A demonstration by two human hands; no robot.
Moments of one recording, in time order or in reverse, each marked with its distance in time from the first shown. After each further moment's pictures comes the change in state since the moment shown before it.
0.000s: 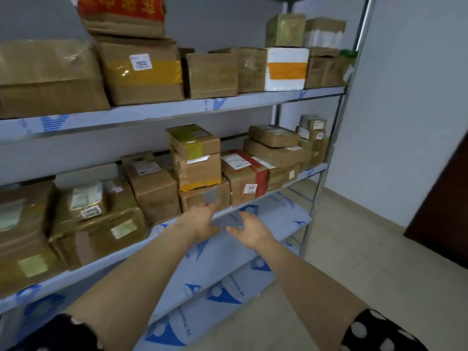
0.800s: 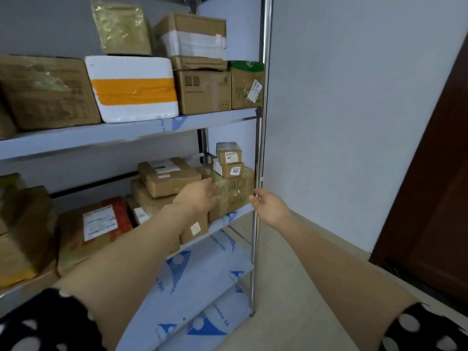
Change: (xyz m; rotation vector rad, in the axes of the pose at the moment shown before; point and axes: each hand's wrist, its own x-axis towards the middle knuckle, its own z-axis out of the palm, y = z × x) left_hand 0.346 0.320 -0.059 -0.228 0.263 0.007; right_hand 0.180 0.311 -0.330 0.142 0.310 -0.004
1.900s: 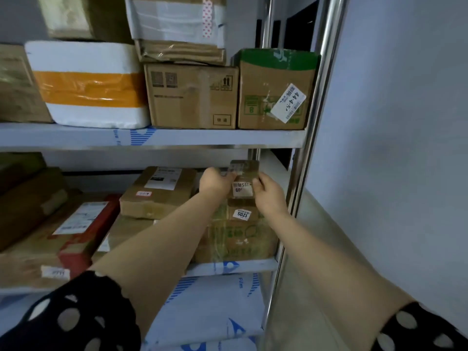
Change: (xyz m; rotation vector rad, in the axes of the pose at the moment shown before) left_hand 0.254 0.065 0.044 -0.632 0.578 -0.660; right_hand 0.302 0.035 -0.018 0.372 -0.189 -0.351
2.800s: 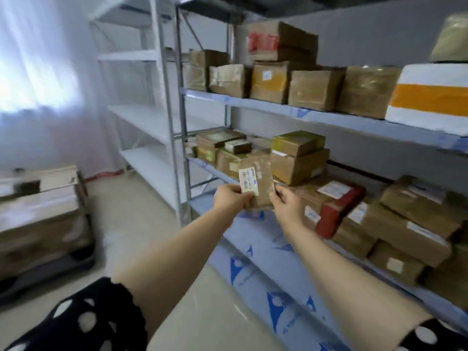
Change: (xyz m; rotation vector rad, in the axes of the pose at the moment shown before) left_hand -0.284 -0.191 -0.374 -0.107 0.712 -0.340; right_hand -0.302 -0.201 0.274 0.366 -0.665 -0.322
